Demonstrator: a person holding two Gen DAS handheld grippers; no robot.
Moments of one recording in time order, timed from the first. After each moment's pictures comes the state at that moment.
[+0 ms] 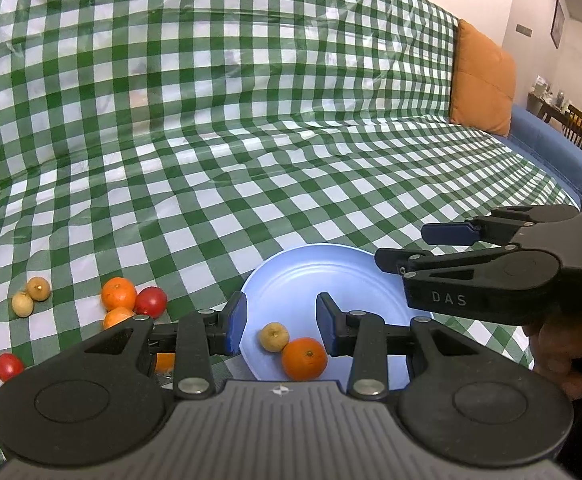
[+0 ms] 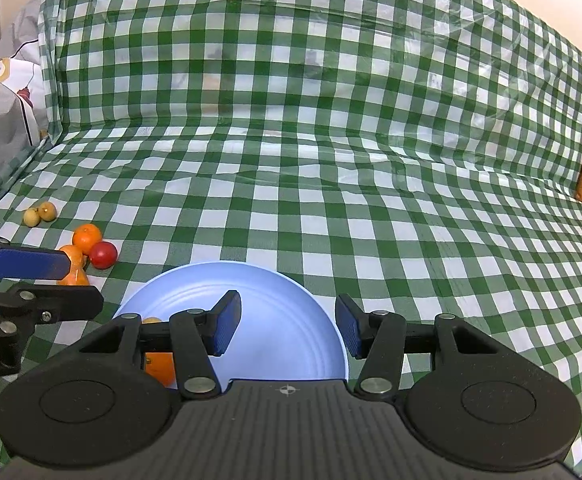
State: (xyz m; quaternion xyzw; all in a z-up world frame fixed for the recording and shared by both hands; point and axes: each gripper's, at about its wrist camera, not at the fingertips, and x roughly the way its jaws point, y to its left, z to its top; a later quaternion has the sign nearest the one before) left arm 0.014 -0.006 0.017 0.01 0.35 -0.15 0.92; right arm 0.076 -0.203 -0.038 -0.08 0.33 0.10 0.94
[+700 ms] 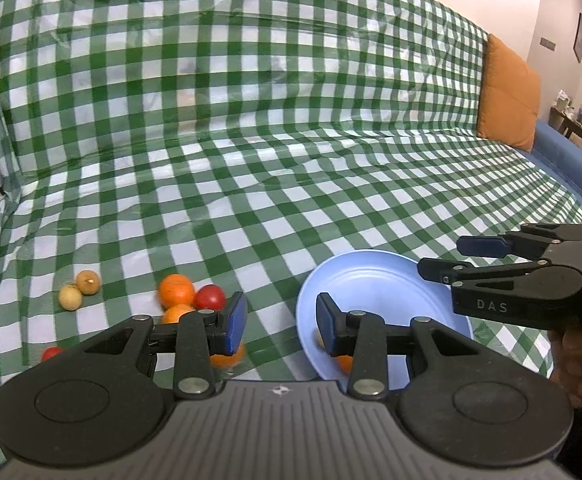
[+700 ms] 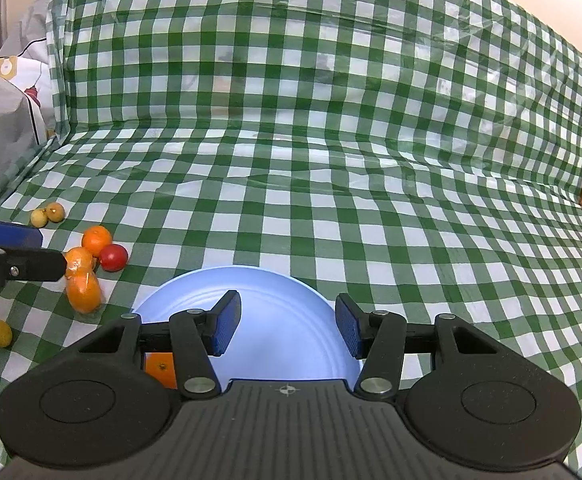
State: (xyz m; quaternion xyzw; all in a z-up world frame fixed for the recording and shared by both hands) left arm 0.012 0.041 0.027 0.00 0.35 -0.11 0.93; right arm 0.075 -0.193 -0.037 -0.09 0.33 0.11 0.94
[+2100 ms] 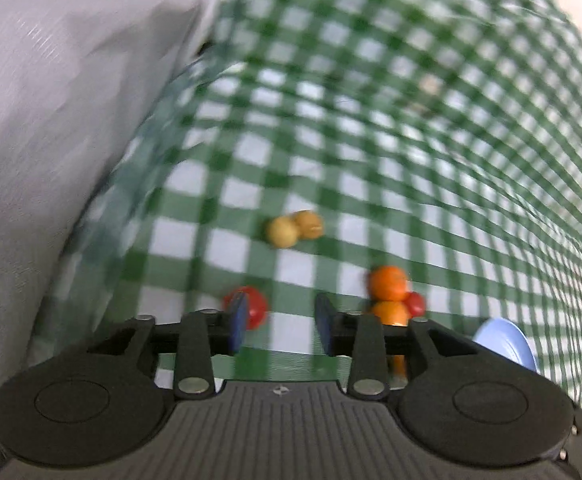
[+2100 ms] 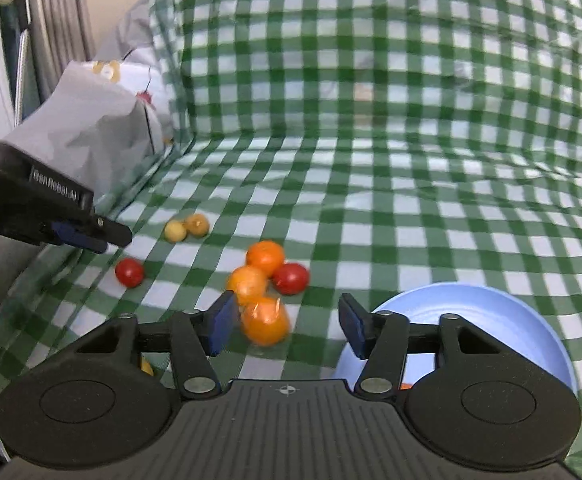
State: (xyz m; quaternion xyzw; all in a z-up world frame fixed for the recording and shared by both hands) left arm 0.047 0.223 0.002 -0.22 0.45 0.10 0.86; right arm 0.065 -0.079 -0.063 -0.04 0.31 0.24 0.92
